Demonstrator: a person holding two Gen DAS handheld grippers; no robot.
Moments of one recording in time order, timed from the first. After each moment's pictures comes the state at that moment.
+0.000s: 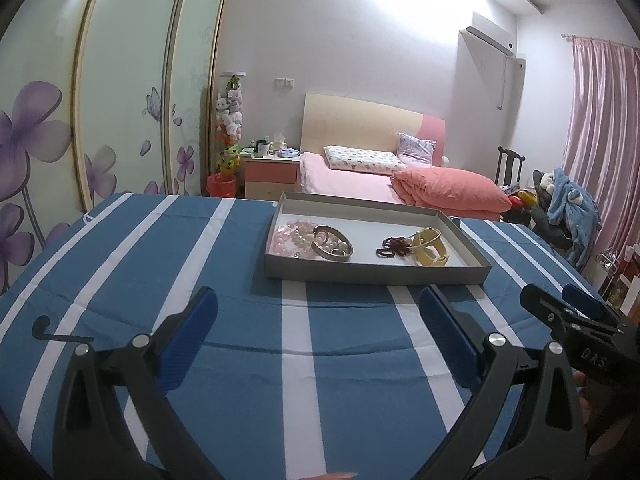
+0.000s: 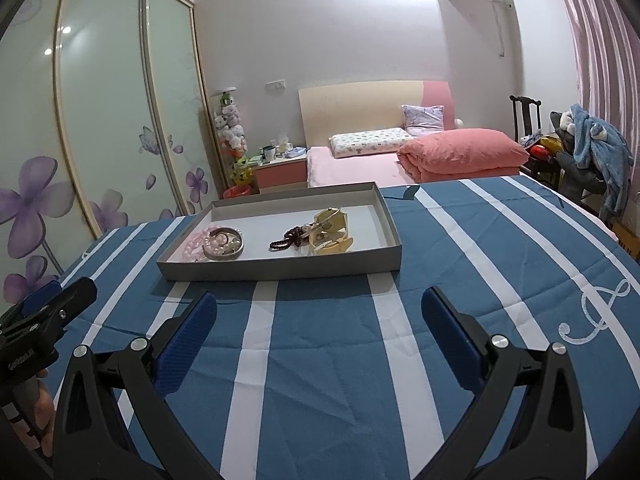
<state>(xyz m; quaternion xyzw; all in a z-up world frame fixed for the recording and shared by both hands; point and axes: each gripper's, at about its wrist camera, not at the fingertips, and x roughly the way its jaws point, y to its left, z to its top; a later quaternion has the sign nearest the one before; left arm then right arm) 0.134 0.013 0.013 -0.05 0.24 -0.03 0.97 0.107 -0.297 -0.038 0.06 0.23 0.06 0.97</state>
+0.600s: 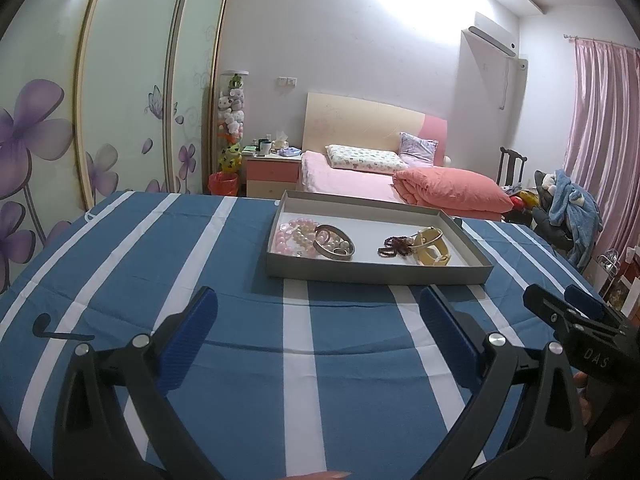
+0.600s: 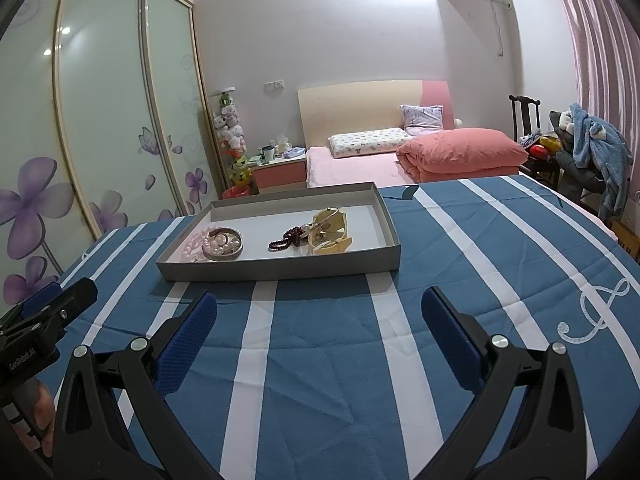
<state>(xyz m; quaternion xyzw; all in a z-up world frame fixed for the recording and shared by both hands) 0.131 0.013 0.014 -0.05 0.23 -0.03 0.97 0.105 -0.297 -0.037 0.06 0.23 0.06 0.97</state>
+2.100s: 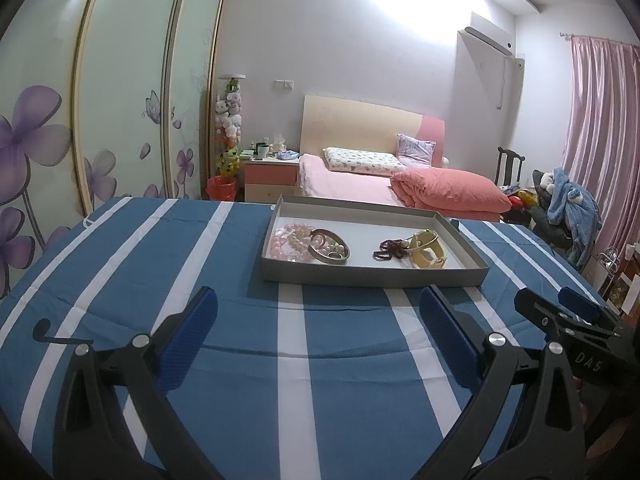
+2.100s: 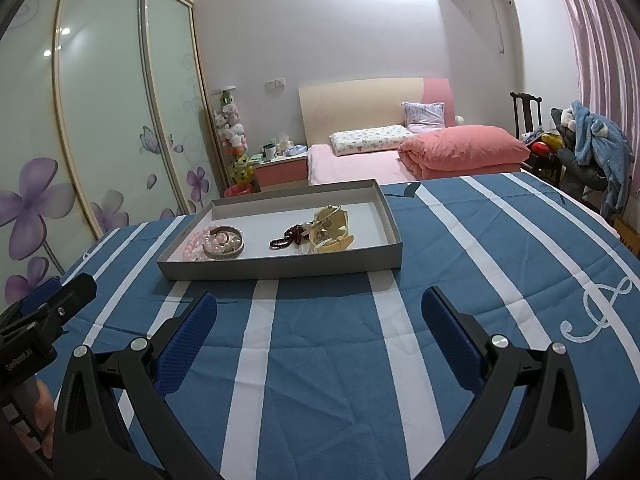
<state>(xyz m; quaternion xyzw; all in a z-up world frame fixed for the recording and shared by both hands) 0.130 0.006 0.016 -0.05 0.23 -0.02 0.97 0.105 -0.295 -0.038 0.06 0.24 0.06 0.97</state>
